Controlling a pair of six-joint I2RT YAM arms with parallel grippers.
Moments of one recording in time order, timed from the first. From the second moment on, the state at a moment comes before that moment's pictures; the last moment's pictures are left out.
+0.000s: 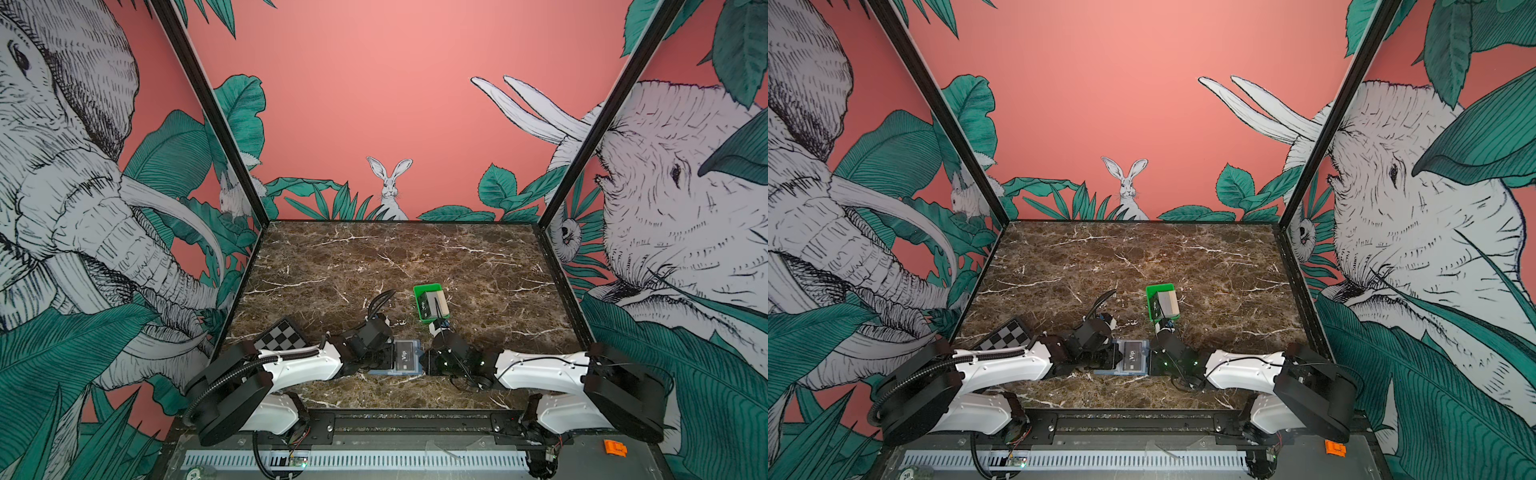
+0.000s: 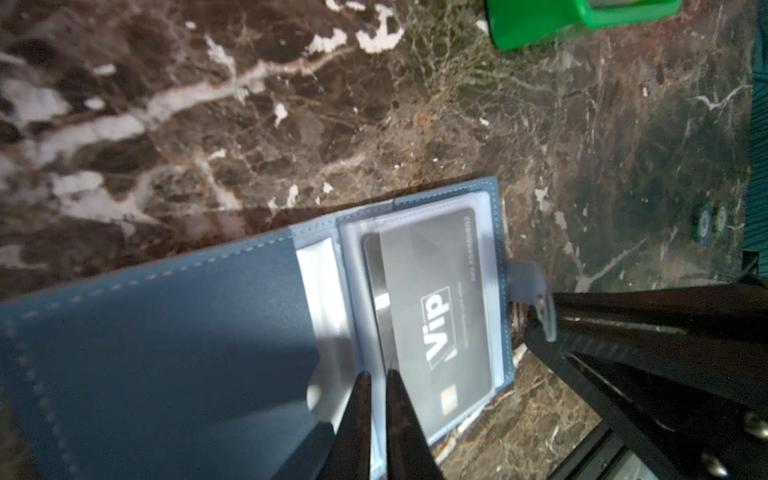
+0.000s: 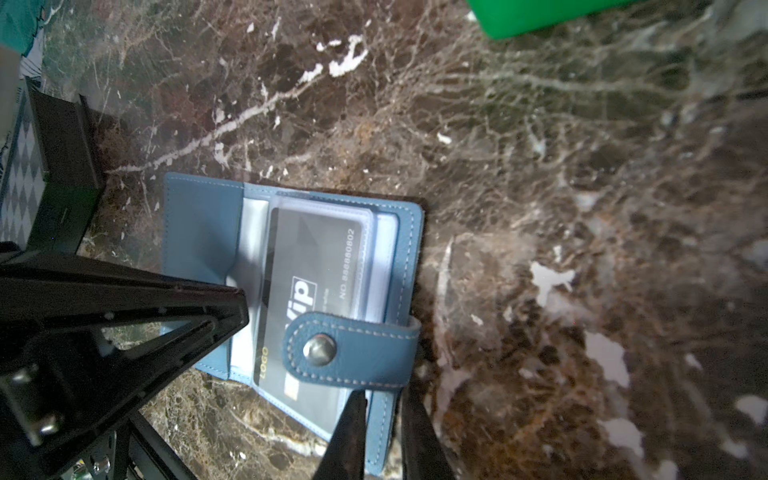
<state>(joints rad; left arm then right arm) -0.95 1.34 0.51 -0.11 0.11 -0.84 1.04 1.35 0.47 0.02 0.03 0.92</state>
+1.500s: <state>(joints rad) -0.96 1.39 0.51 -0.04 0.14 -0.87 1.04 1.36 0.47 0.02 0.01 0.92</state>
